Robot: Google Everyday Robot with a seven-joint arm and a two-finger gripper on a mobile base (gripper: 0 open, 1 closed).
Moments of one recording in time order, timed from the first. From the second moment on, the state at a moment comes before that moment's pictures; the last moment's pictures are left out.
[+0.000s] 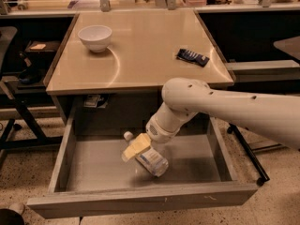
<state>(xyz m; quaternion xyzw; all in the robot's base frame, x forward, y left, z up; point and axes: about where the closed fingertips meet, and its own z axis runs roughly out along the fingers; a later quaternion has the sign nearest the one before) 0.499 0.005 0.636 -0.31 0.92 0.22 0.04</state>
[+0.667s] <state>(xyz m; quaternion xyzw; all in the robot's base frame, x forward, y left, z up) 0.486 -0.061 0.709 -0.24 0.95 0.18 0.07</state>
